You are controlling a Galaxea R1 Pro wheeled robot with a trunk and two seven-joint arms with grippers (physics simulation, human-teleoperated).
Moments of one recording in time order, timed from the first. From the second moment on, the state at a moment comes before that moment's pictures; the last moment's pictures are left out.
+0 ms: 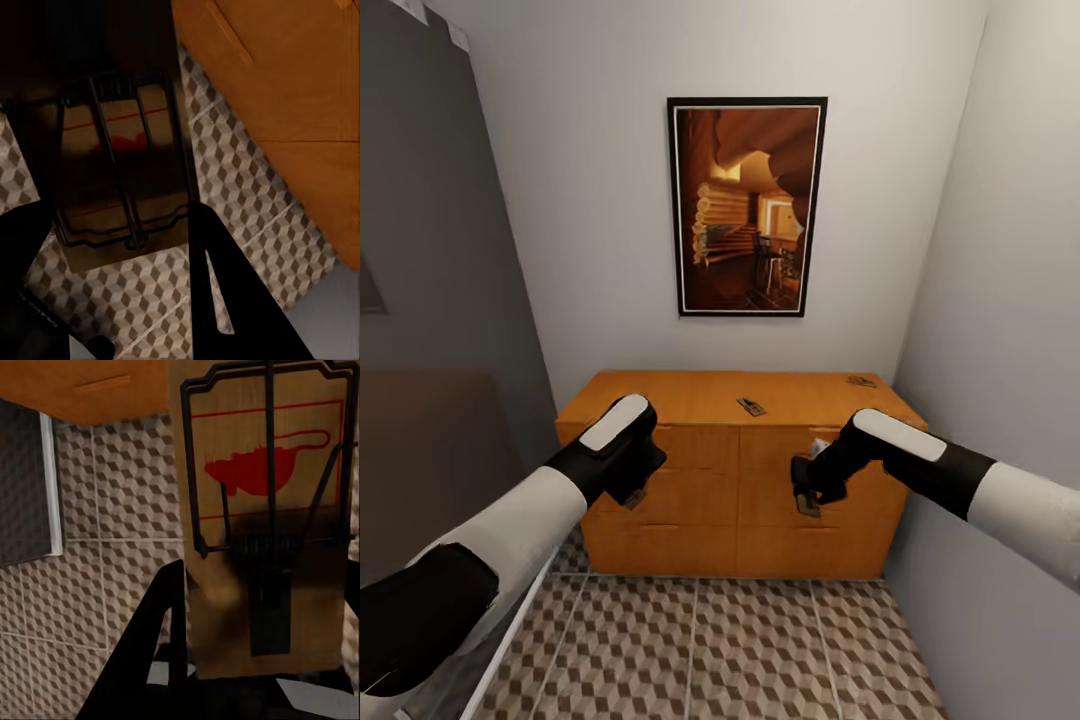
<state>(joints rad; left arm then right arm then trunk) -1.12 -0.02 -0.62 -0.71 1.81 0.26 1.41 -1.21 -0.41 1.24 -1.02 -2.26 0.75 -0.77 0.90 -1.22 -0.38</state>
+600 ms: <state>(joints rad) -0.77 -0.15 -0.71 0.00 1.31 0.31 0.40 -0.83 -0.03 2.11 -0.47 -2.28 0.21 -0.39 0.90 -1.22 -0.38</state>
